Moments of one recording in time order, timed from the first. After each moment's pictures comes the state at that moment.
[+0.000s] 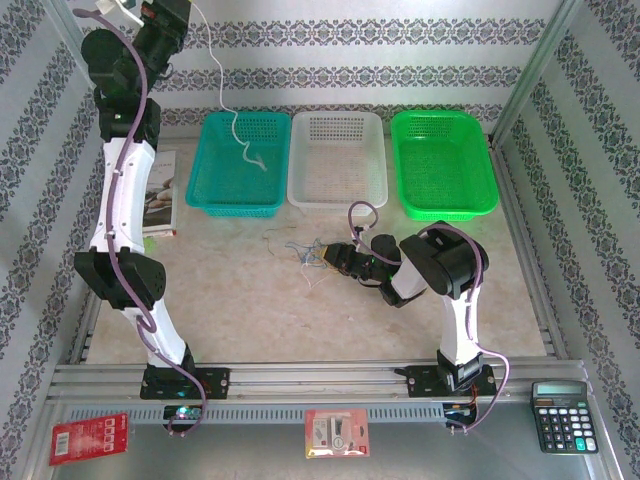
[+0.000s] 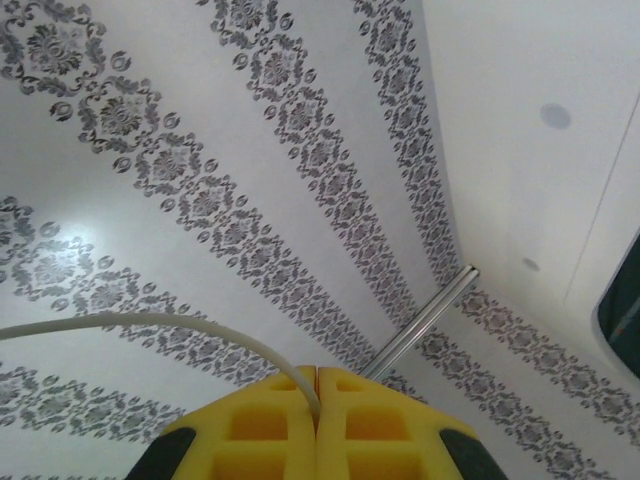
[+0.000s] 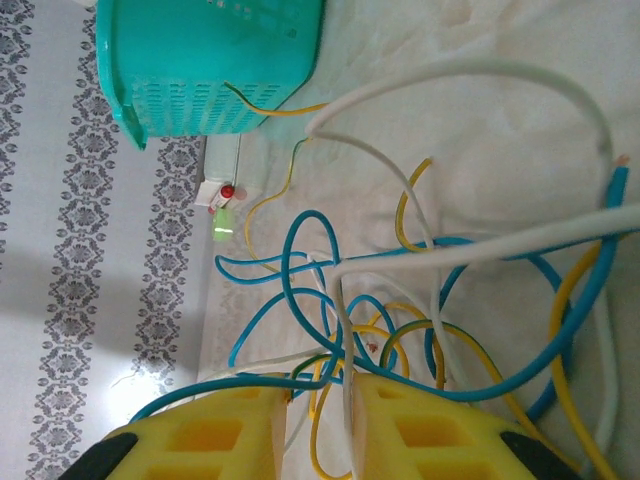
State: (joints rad) left arm 0.05 1.84 2.16 0.19 0.50 -1.13; right arm 0.49 2.05 0.52 1.23 -0.58 1.13
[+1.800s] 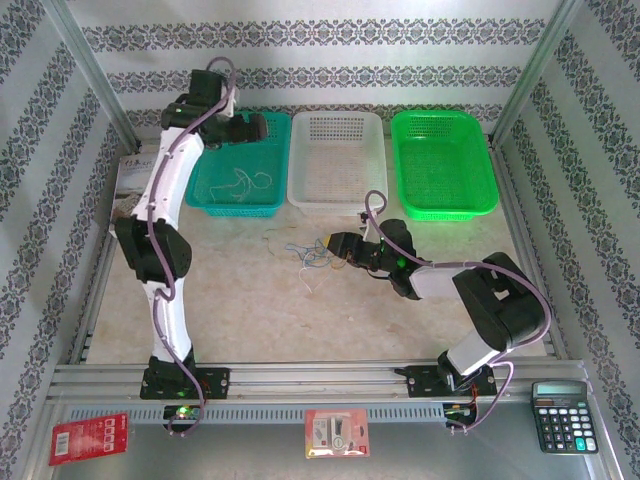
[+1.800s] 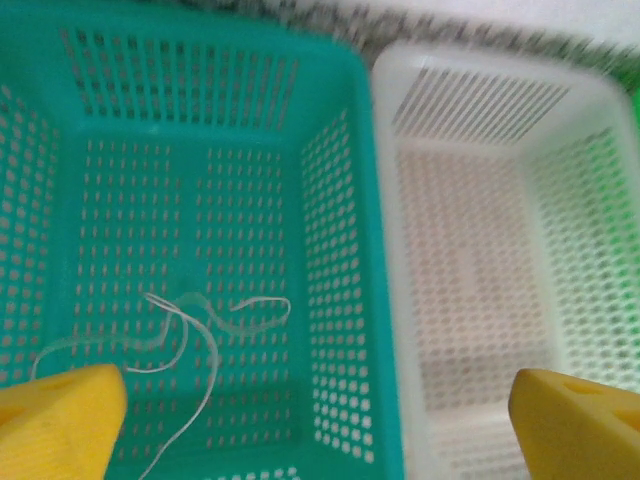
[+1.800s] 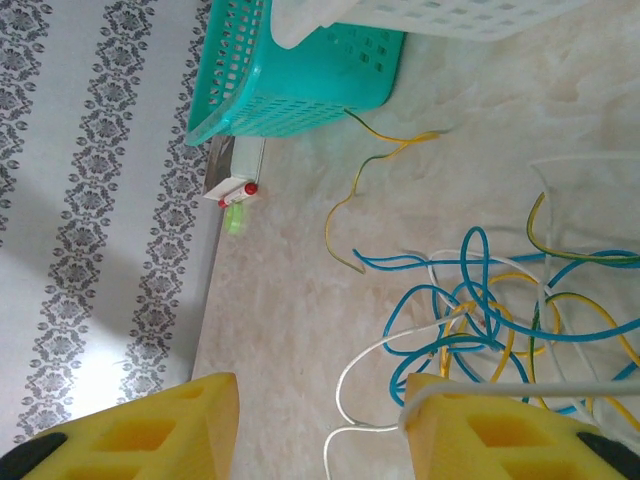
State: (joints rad) left arm -0.12 2.12 2.31 -1.05 0.15 -0.22; right arm 0.49 1.57 0.52 0.68 -0.55 0.98
